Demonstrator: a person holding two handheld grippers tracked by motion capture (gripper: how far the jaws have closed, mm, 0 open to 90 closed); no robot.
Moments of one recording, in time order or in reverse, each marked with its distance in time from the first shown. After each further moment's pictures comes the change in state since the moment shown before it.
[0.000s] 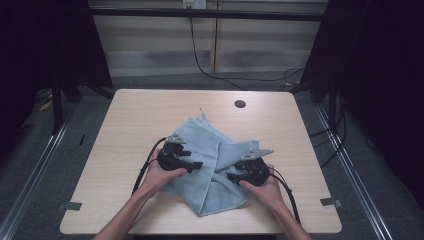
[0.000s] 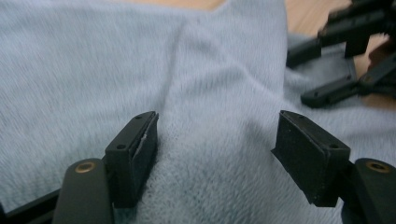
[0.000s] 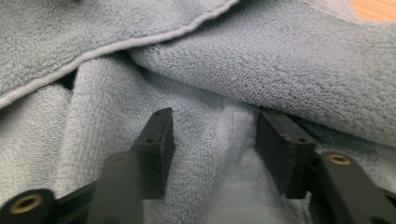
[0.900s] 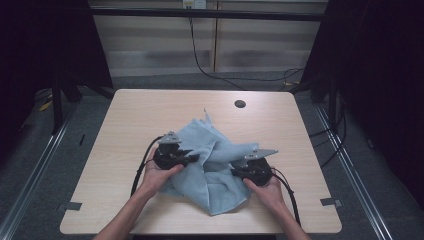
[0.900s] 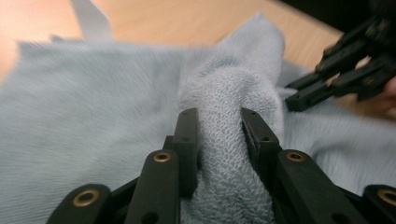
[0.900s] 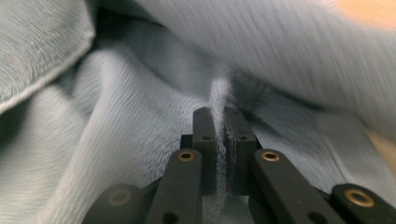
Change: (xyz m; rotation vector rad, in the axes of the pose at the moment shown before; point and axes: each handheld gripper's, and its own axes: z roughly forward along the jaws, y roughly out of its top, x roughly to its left) left arm 0.005 -0.003 -0.032 -0.166 0.001 0.007; right arm -0.003 0.001 -0.013 -0.038 -0.001 0.041
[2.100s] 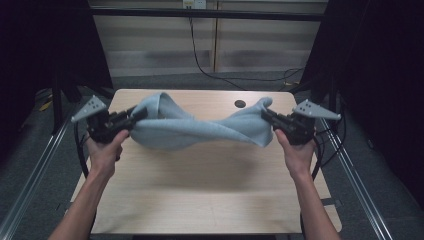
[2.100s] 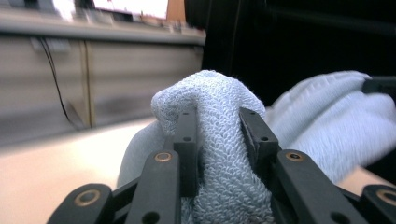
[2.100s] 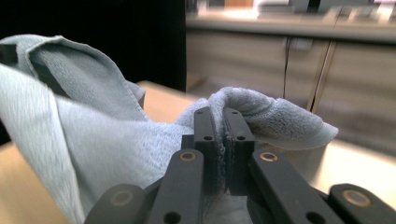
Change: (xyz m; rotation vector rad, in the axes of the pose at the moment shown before) left arm 0.026 0.022 -0.128 -0.333 0.205 -0.036; right arm -0.019 0.092 -0.123 -0.449 -0.198 0.023
